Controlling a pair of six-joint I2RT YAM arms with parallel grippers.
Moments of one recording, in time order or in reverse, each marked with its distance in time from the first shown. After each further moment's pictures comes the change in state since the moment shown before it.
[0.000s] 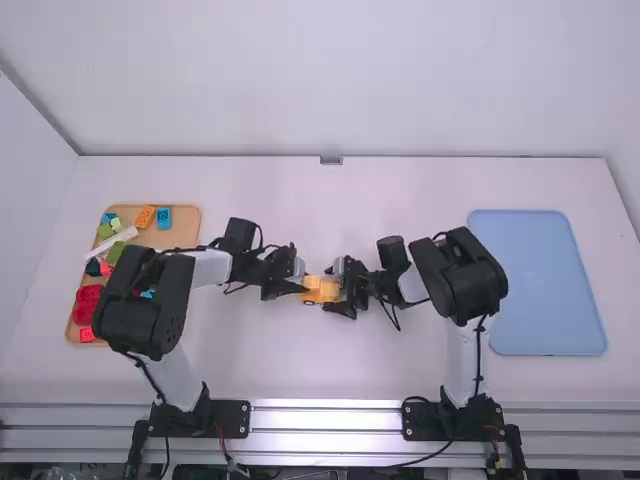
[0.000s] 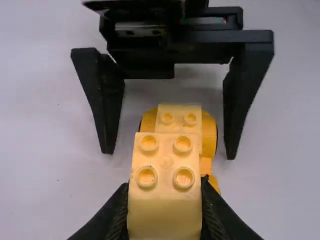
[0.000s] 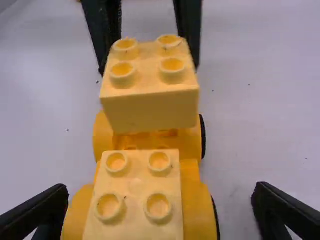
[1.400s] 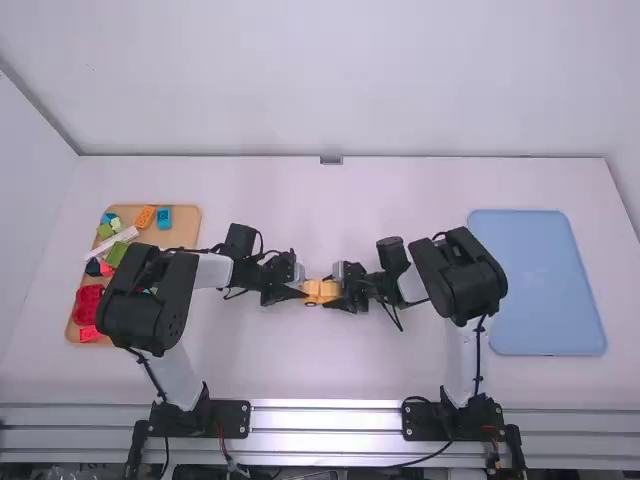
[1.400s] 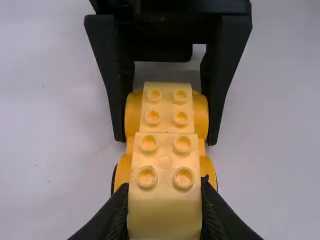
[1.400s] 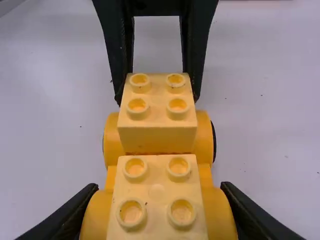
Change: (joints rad) left arm -0.003 0.025 -0.038 0.047 -0.018 -0.011; right arm 0.013 0.000 0.001 -0.027 -0.029 -0.095
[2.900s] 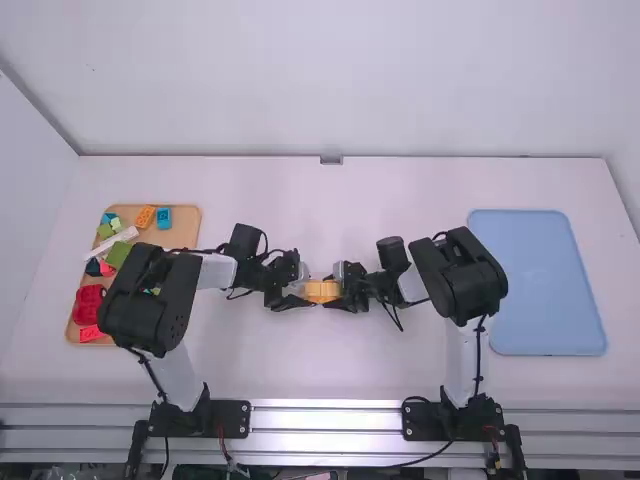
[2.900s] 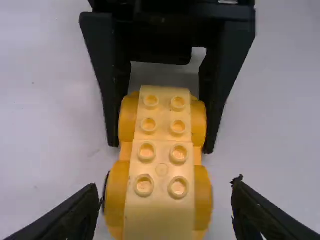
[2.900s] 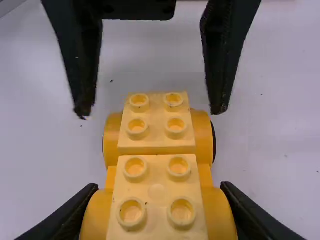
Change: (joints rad) left arm -0.030 -0.001 0.011 -0.020 -0.007 -0.079; right arm -0.004 0.000 0.002 -0.004 -0.003 -0.002
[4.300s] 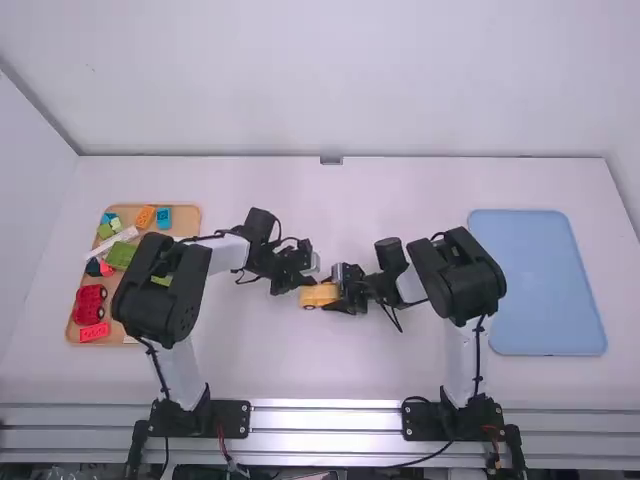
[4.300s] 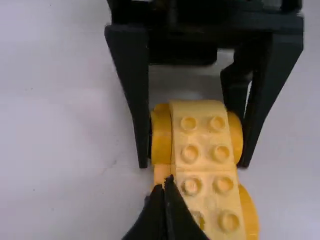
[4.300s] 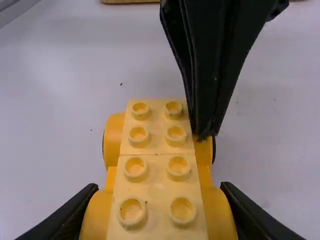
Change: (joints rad) left arm -0.051 0.071 0.195 -0.219 -0.113 0.048; right arm 0.010 0.002 -0.001 -0.006 -0.013 -0.003
